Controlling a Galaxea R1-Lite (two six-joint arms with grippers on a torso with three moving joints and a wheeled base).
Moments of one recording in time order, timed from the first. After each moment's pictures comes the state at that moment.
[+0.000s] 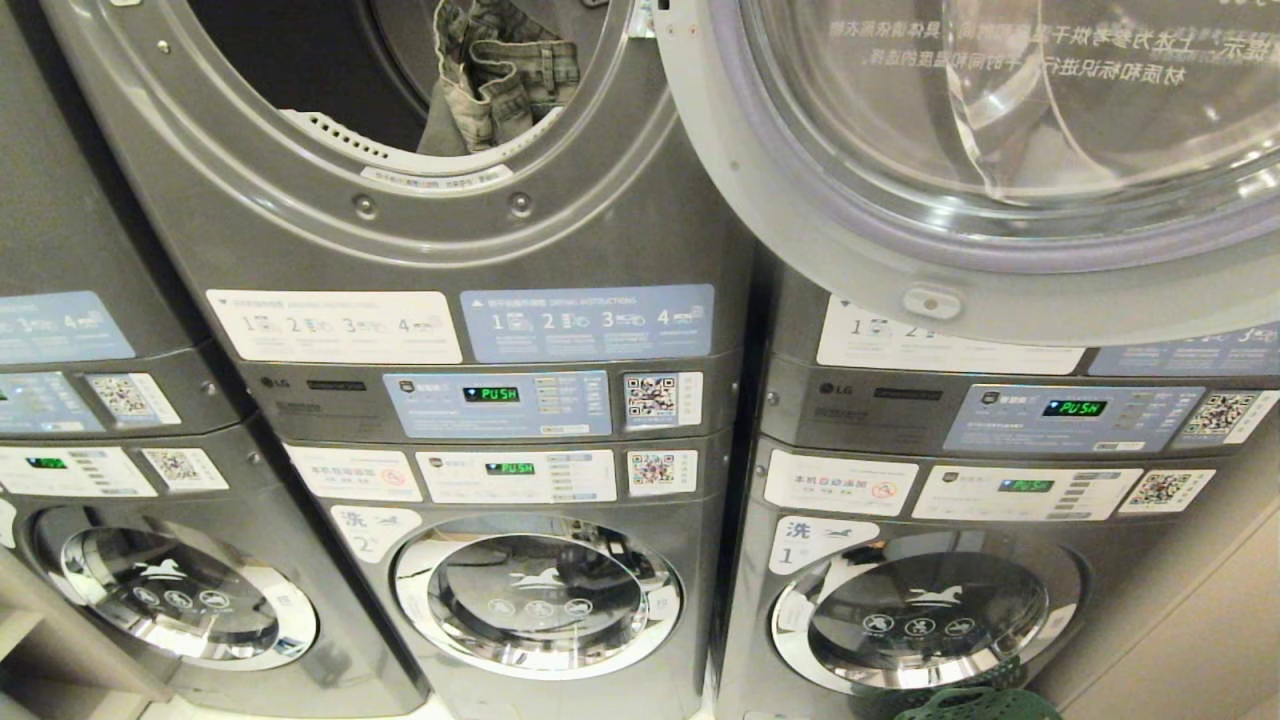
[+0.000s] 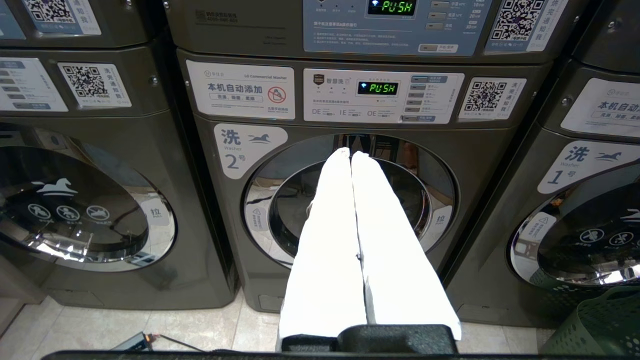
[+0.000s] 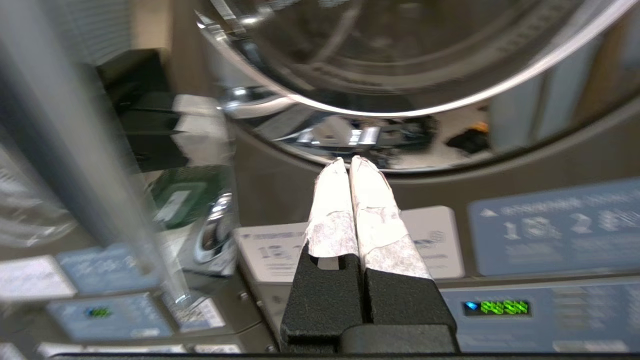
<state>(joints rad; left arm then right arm) 0.00 0.00 0.00 -0.02 0.00 -0.01 -0.64 1.36 -0.42 -1.48 0.71 0.67</state>
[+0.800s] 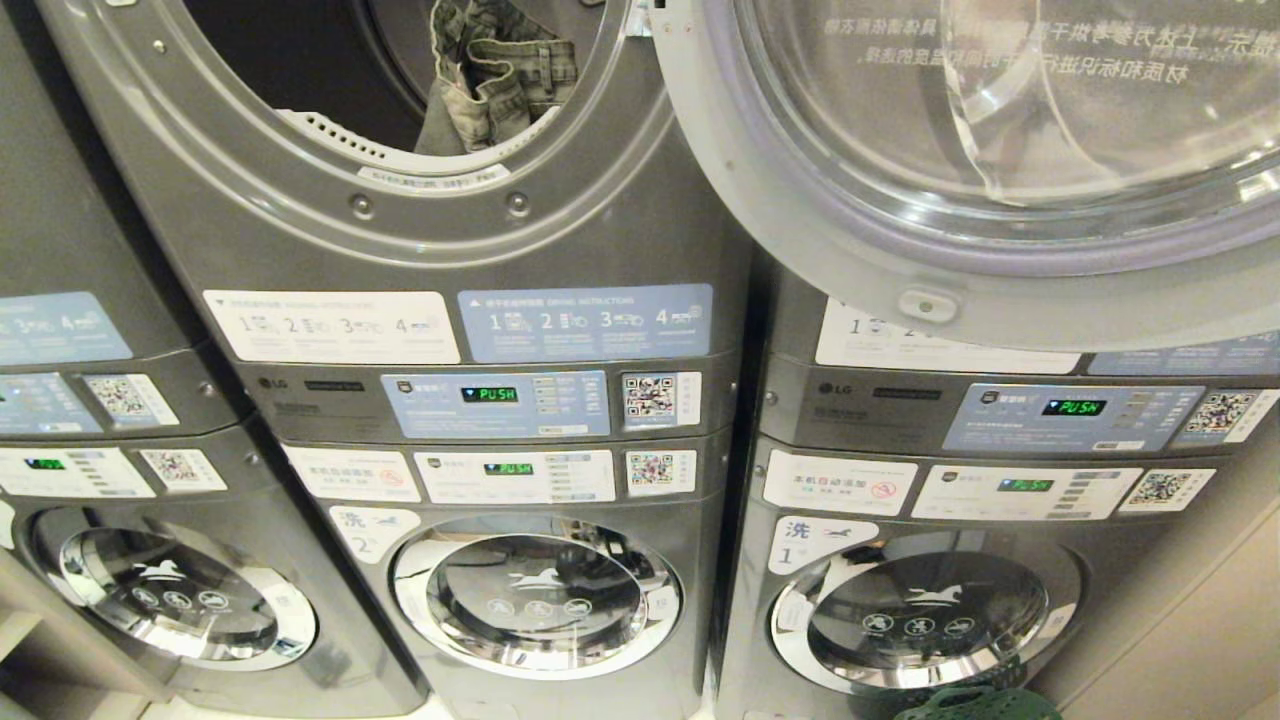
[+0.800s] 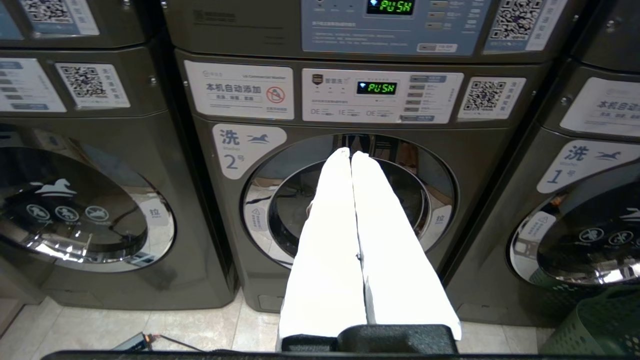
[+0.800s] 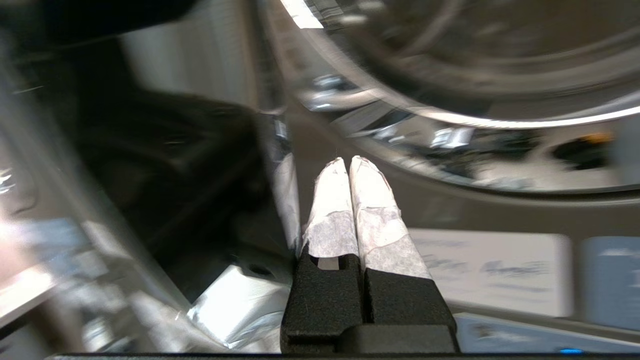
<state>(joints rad) 0.00 0.00 0.00 -0.02 0.00 -0.01 -0.51 1.39 -0.51 -1.52 0.83 0.76</state>
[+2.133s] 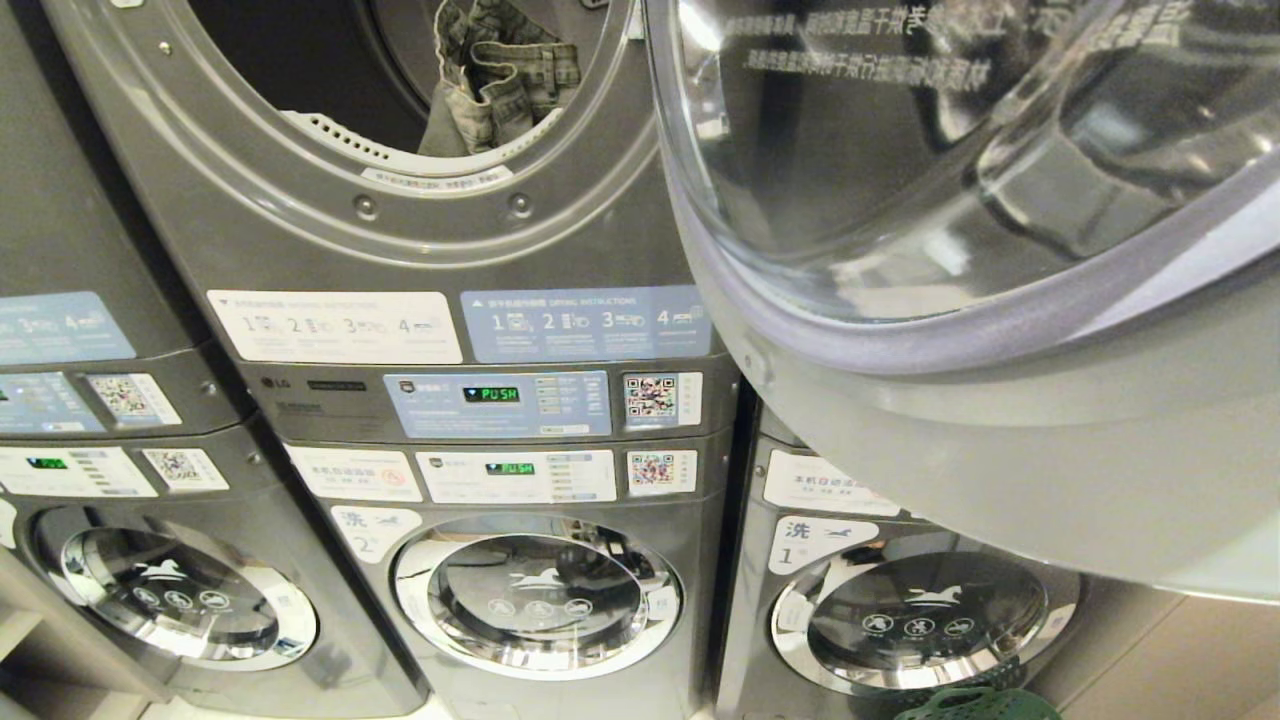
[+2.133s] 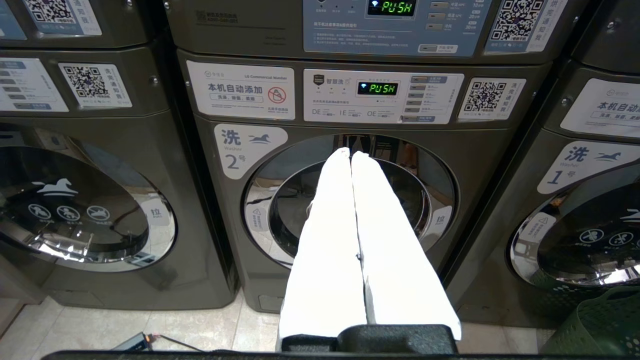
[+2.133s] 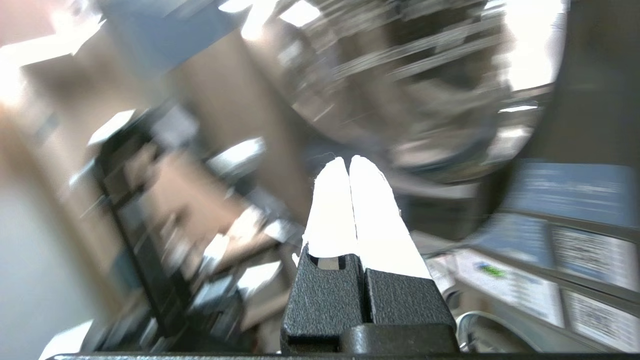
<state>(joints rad) 0.00 0.00 0.00 -0.02 0.00 -0.01 -0.12 0.84 -0.28 -1.43 0.92 1.09</state>
